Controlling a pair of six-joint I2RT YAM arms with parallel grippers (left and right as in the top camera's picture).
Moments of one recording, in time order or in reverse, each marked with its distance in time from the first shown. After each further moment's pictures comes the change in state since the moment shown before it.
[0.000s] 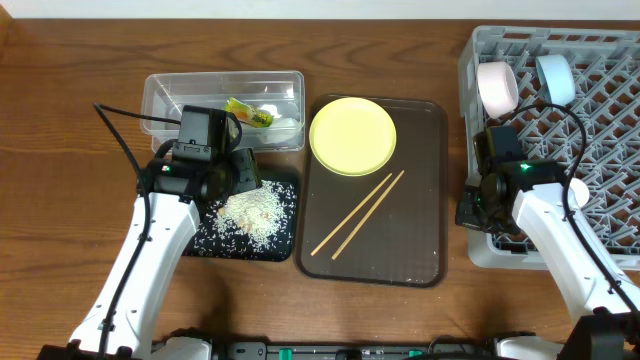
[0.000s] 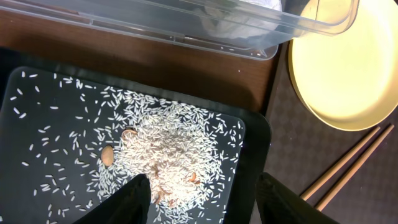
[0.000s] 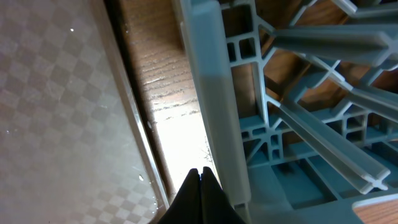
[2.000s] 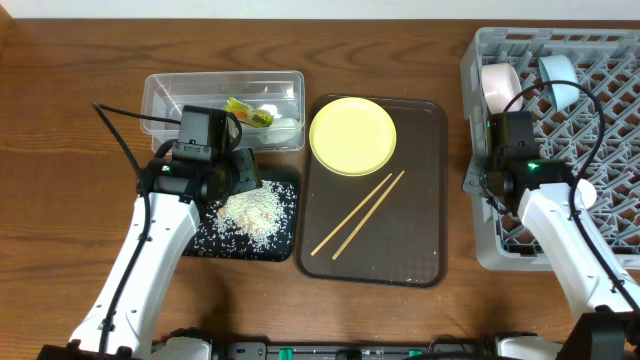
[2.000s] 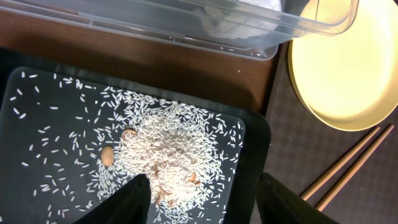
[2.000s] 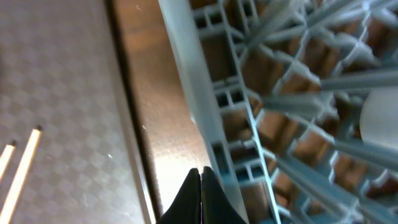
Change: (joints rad) left arm 0.000 0.000 0.000 0.001 0.000 0.000; right arm -0.044 0.000 -0.002 0.335 0.057 -0.066
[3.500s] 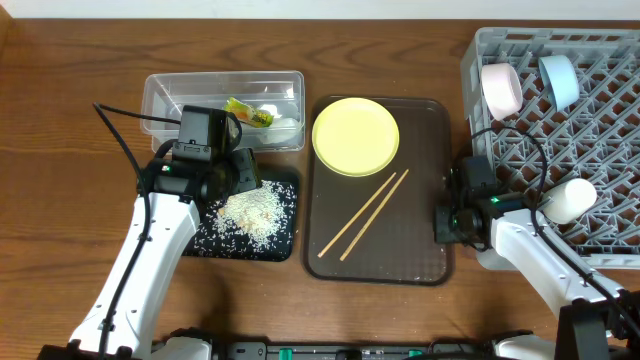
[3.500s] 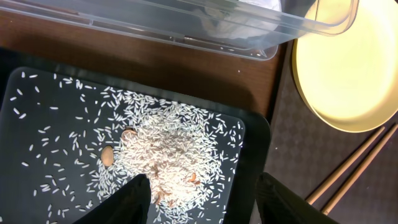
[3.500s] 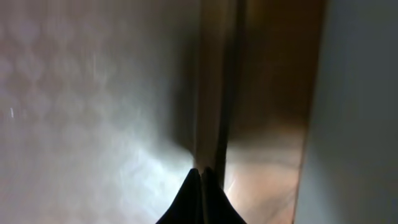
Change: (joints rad) left arm 0.000 0.000 0.000 0.000 0.000 0.000; right arm 0.135 0.001 -0.268 0.079 -0.126 -0.082
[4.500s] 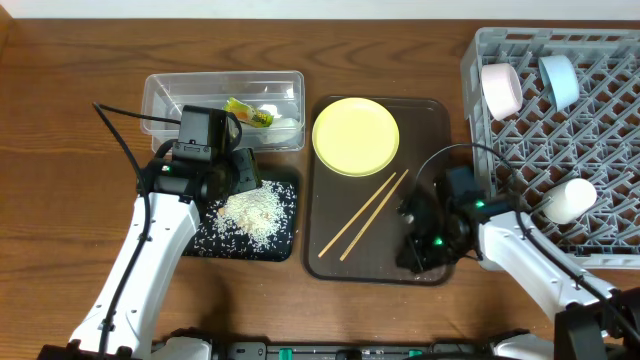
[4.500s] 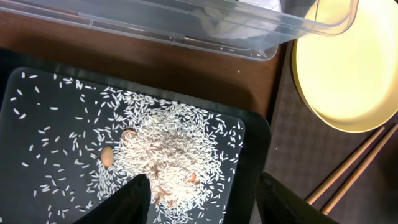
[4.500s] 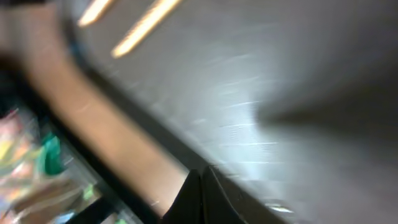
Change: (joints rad) left arm 0.000 0.000 0.000 0.000 0.000 0.000; right arm 0.111 0.000 -0.001 -0.187 -0.632 -0.291
